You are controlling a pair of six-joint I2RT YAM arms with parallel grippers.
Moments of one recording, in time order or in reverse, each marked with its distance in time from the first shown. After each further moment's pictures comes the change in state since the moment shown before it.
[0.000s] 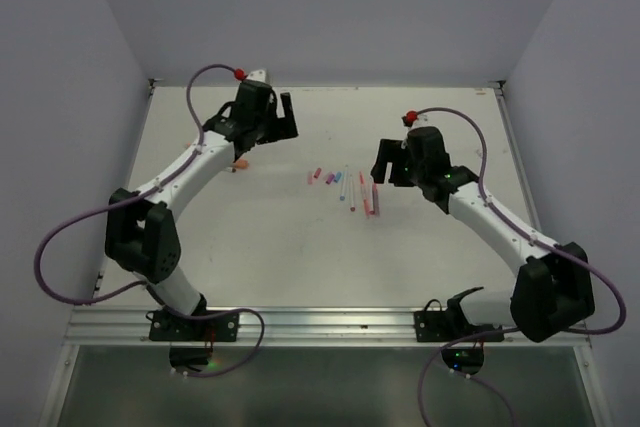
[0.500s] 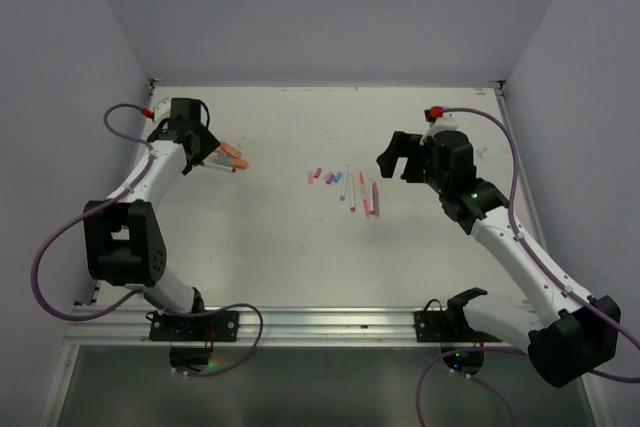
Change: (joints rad) left arm 0.381 -0.119 -0.216 -0.112 -0.211 -0.254; right arm 0.000 -0.279 -0.011 0.011 0.027 -0.001
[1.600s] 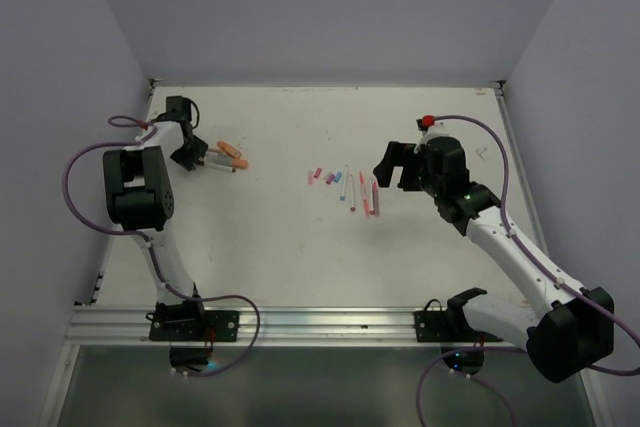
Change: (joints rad) left arm 0.164 0.444 0.229 0.005 0.083 -0.145; right arm 0.000 0.023 -0.066 0.018 -0.045 -0.002
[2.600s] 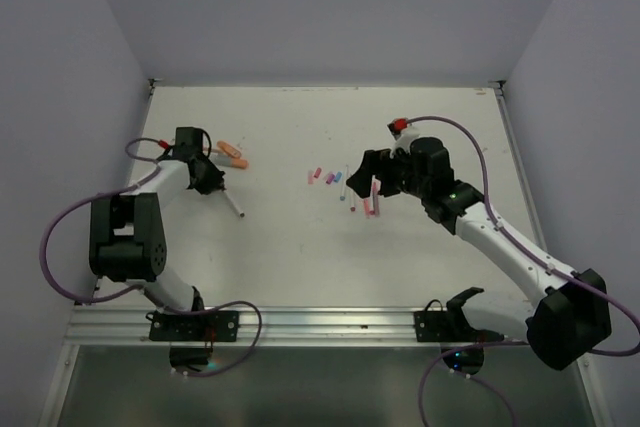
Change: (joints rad) left arm -0.068 -0.367 -0.462 0.139 0.181 0.125; right arm 0.073 0.053 -0.002 0.090 -0.221 -0.018
